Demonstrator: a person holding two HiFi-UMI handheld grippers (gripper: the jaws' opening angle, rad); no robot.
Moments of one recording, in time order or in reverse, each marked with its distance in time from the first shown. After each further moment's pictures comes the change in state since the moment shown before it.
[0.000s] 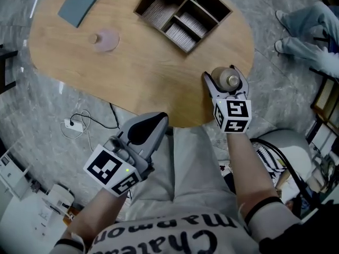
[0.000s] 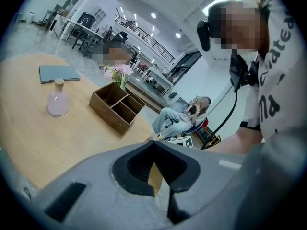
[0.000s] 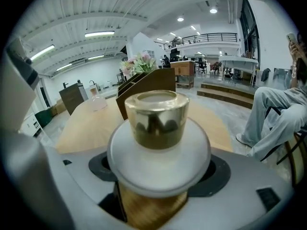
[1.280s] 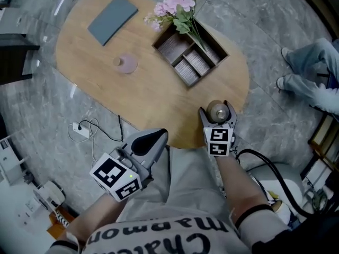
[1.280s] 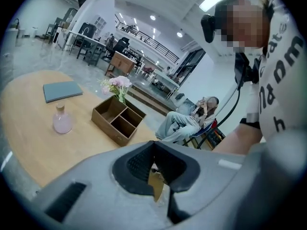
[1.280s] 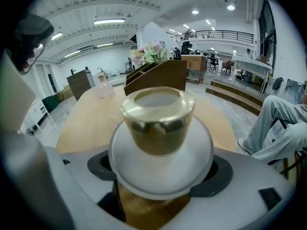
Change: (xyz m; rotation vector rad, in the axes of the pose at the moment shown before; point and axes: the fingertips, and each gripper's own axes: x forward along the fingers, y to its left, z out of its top) left arm -0.002 -0.024 0.043 0.022 -0.020 0.113; right arm -0.001 0.010 -0.013 -0.115 0.117 0.045
